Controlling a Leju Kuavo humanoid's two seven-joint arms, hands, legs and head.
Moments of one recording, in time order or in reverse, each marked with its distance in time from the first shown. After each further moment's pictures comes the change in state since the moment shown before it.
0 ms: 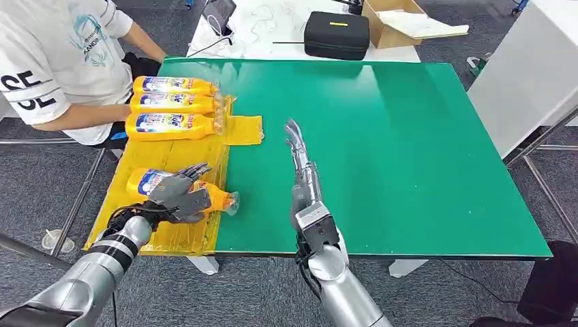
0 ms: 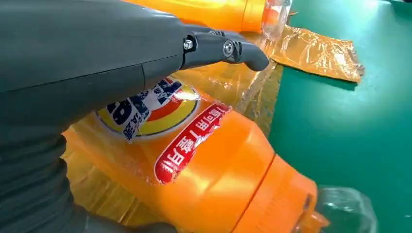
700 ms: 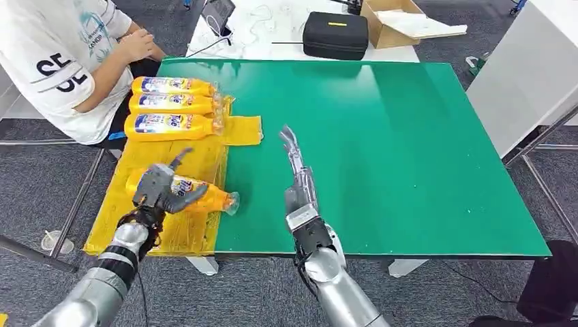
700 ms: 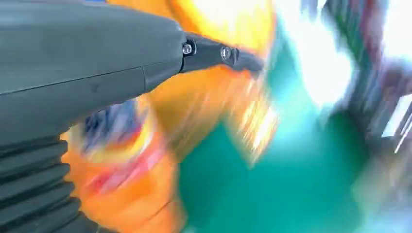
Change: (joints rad) left arm 0.166 -0.070 0.154 -0.277 0.701 0.189 -0.062; right arm 0.015 0.010 0.000 0.051 0.068 -0.062 0.003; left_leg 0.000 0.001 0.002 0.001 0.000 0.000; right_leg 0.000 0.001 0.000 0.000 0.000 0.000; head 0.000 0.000
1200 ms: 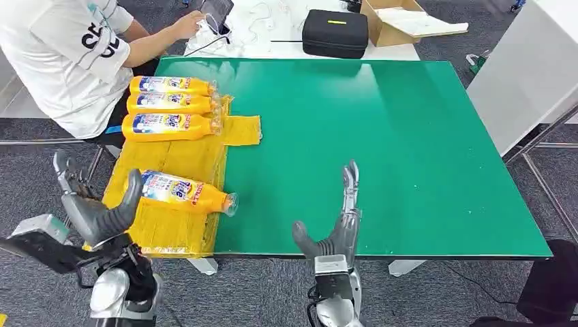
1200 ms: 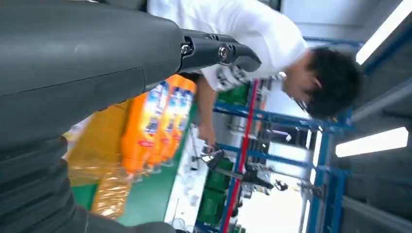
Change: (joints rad) left arm 0.498 -0.245 0.102 -0.914 0.183 0.321 0.001; right arm 0.302 0.012 -0.082 -0.238 0.037 -0.340 -0.074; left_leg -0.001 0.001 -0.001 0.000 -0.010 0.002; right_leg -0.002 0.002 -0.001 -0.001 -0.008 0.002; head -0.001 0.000
